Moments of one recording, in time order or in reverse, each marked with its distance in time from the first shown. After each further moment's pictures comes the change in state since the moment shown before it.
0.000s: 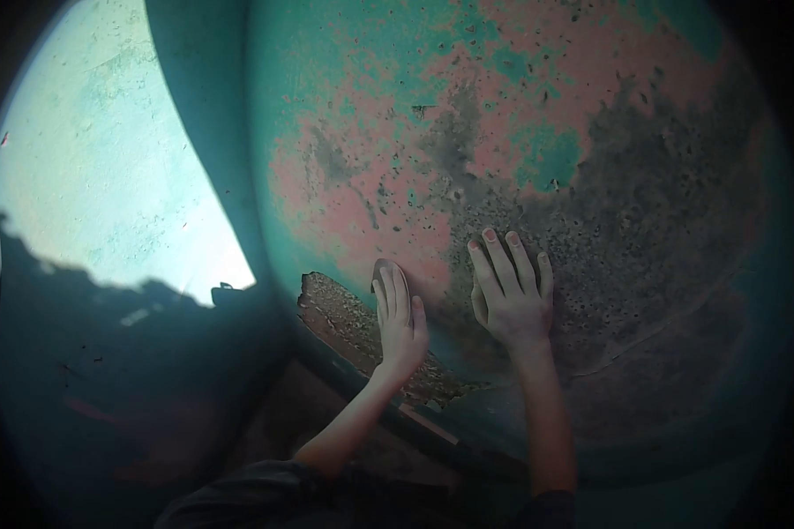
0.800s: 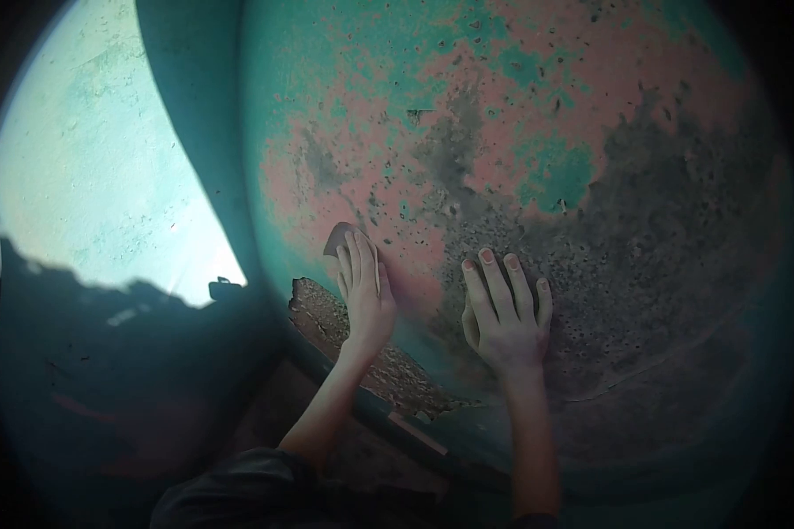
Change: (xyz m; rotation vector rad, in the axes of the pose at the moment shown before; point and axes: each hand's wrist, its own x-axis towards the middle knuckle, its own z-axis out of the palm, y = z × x) left_hand 0.070 -0.010 -0.018 0.065 0.085 -0.039; right_hand -0.001 -0.002 0.003 -0.010 0.008 0.013
